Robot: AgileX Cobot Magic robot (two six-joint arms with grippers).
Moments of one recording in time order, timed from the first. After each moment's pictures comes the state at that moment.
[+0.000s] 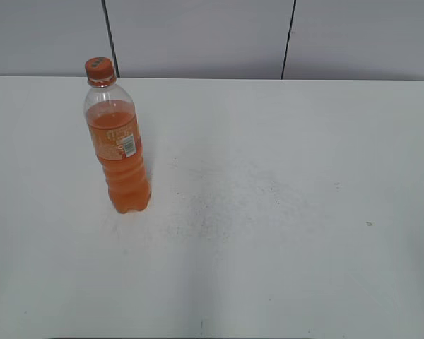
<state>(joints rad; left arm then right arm) -0.13 -0.01 -0.56 0.03 1.04 -0.08 0.01 -0.01 -0.44 0.01 1.02 -0.14</state>
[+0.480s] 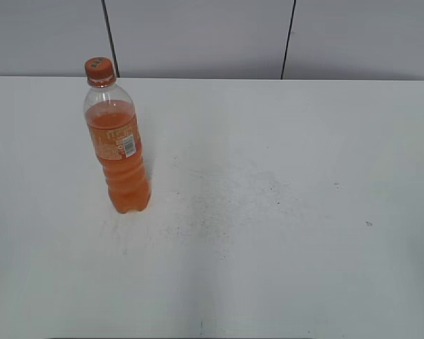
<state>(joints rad) -0.13 -0.01 -0.56 0.03 1.04 -0.08 0.01 -0.01 -0.44 0.01 1.02 -0.14</state>
